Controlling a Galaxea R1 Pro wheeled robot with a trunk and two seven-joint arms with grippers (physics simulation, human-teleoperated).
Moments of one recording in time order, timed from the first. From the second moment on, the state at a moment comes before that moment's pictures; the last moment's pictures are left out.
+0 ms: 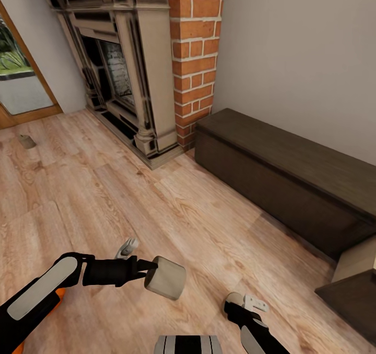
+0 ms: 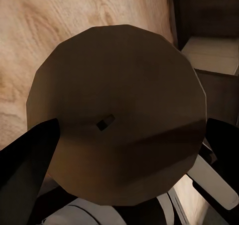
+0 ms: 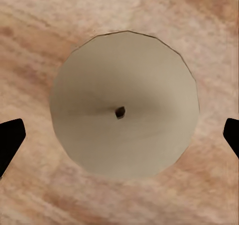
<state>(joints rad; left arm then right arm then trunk) -0.47 0.51 -0.54 -1.48 1.72 0.88 0.25 -0.39 0.04 0.29 -0.58 -0.60 0.07 -0.30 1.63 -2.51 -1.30</state>
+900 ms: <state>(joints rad) -0.47 0.52 -0.53 -1.48 1.72 0.89 0.23 -0.39 0.04 0.29 -0.58 -0.60 0.07 -0.30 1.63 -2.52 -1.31</state>
